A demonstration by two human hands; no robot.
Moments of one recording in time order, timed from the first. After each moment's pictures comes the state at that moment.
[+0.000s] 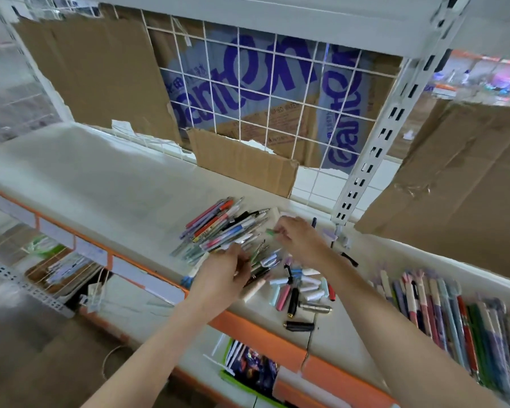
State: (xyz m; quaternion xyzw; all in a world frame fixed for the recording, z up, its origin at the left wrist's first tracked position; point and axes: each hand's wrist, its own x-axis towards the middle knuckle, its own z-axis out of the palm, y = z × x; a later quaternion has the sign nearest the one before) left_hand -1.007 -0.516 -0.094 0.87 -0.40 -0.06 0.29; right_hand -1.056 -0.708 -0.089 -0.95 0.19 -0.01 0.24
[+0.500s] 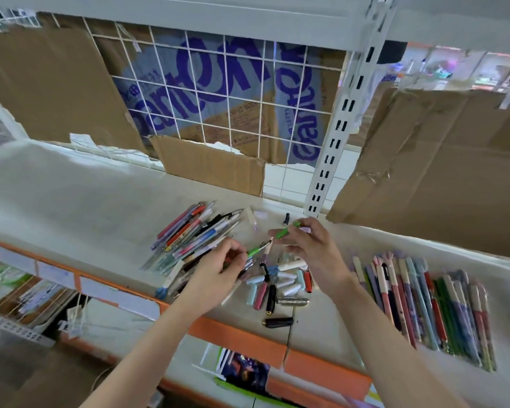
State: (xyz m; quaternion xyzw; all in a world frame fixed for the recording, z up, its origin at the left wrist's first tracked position) left_hand -1.024 -0.536 -0.070 0.76 -0.40 -0.20 0.46; right_hand -1.130 -0.697 -0.064 -0.59 0.25 -0.24 0.73
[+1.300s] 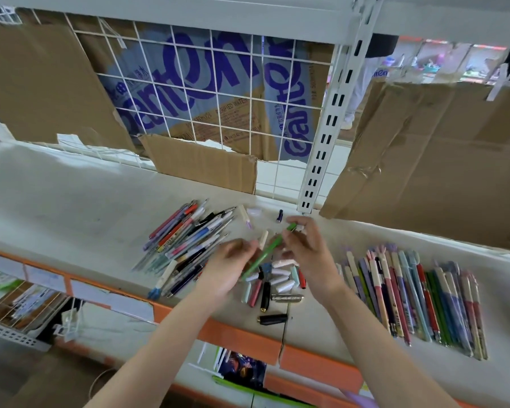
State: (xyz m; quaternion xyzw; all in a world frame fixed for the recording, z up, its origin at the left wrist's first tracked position) left_hand -1.039 -0.563 -0.063 0.73 -0.24 -0.36 0.53; right_hand -1.143 -0.682 -0.067 -0.64 0.27 -0.27 0.67
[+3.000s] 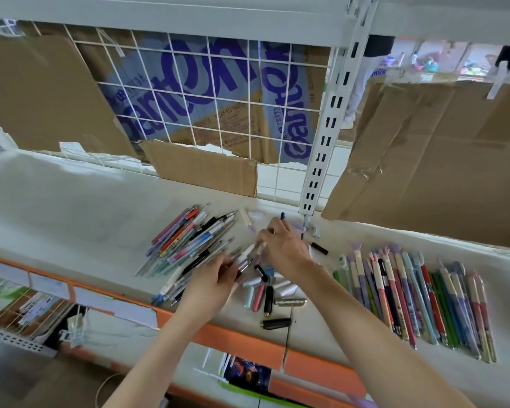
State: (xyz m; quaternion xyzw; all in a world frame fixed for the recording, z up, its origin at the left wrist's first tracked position) left_hand -1.022 -0.538 -0.092 0.84 -0.36 -0.18 0.37; right_hand -1.091 -0.704 -0.095 -0.97 0.21 -0.03 0.11
